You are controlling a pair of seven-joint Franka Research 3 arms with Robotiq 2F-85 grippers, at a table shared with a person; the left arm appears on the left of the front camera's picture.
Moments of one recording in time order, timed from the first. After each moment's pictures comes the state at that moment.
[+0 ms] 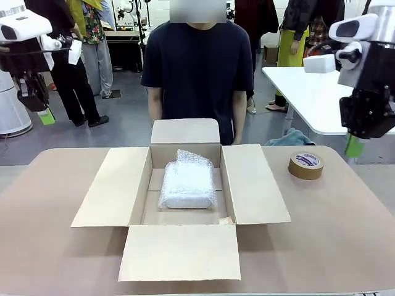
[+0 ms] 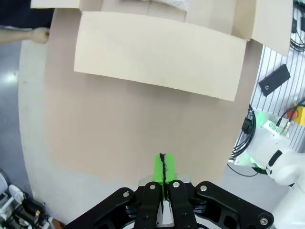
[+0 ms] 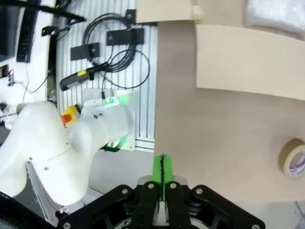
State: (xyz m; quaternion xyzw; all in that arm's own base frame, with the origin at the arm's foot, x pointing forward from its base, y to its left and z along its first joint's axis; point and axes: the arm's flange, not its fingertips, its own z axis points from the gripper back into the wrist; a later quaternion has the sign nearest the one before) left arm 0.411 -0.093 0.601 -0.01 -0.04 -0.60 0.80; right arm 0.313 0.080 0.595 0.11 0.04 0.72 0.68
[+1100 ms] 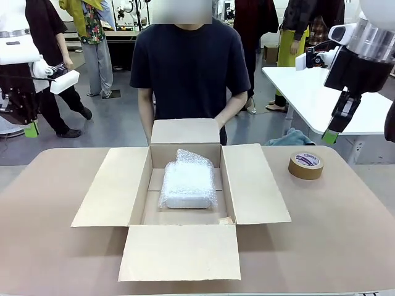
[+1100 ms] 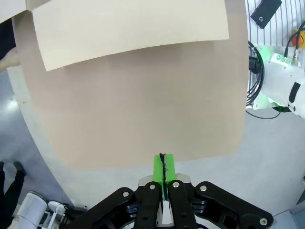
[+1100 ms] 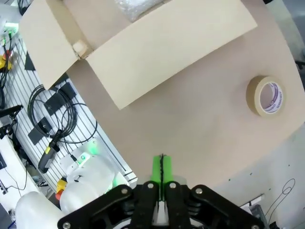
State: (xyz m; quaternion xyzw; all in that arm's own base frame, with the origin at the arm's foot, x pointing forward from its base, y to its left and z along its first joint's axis) left arm 0.415 -0.078 0.576 0.04 0.04 -0.72 0.69; right arm 0.351 0.087 0.581 0.03 -0.05 0.49 0.87
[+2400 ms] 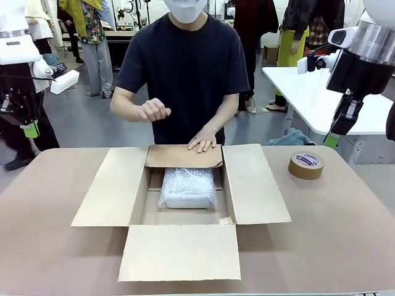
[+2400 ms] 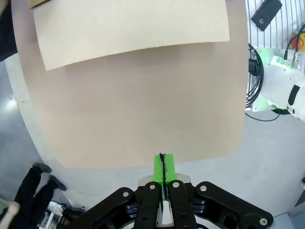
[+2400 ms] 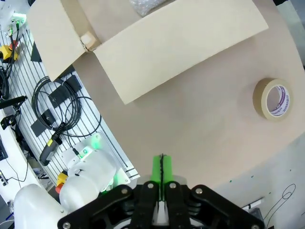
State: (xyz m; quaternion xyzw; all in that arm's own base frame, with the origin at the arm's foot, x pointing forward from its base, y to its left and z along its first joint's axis) left arm 0.416 -0.077 0.576 0.04 0.03 -0.72 0.70; right arm 0.351 0.084 0.579 0.04 -0.04 0.51 0.86
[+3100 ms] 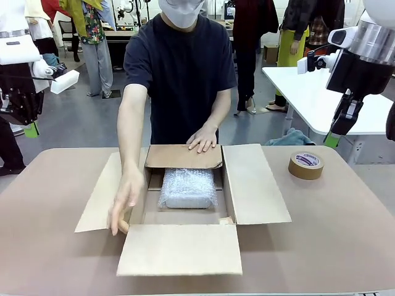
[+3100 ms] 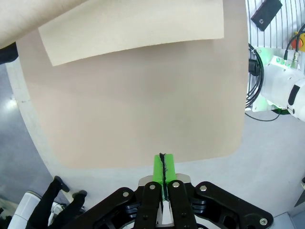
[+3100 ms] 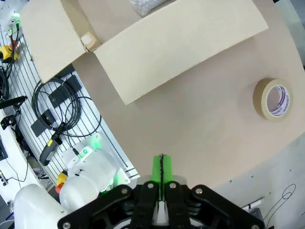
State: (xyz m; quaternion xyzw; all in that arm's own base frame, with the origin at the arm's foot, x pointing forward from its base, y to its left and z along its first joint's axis) left arm 0.416 -0.077 0.576 0.04 0.03 -0.72 0.70; right arm 0.351 0.084 0.579 0.04 -0.04 0.51 0.86
